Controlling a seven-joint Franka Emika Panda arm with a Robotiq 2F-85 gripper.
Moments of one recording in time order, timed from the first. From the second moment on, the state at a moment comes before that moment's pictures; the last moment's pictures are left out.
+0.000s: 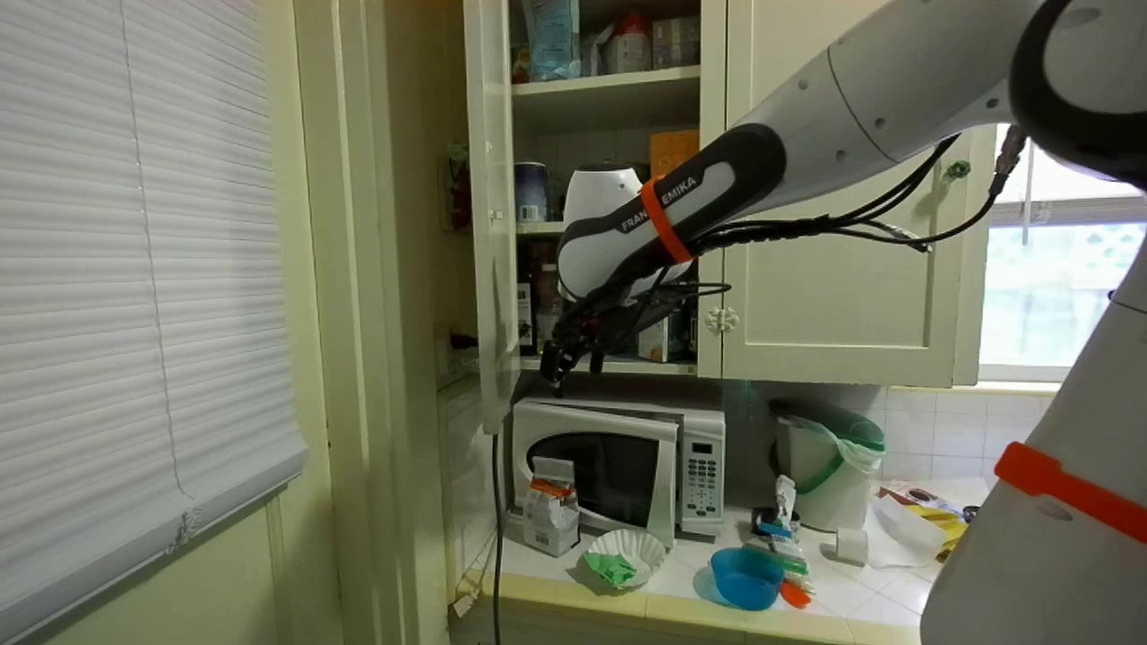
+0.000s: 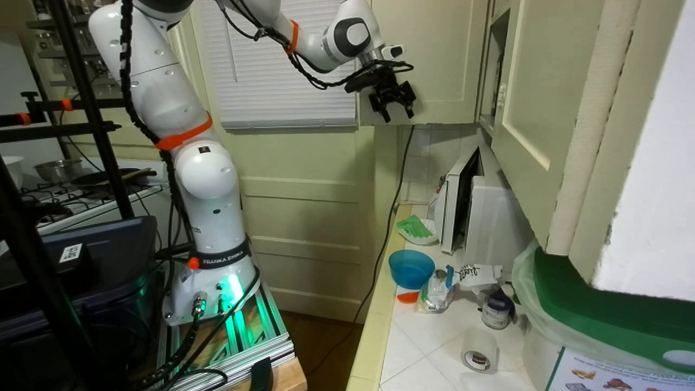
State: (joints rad) arm 0.03 -0.31 0.09 -2.27 -0.23 2.37 -0.06
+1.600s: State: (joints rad) arm 0.00 0.15 0.02 -1.96 -0.20 2.38 -0.03
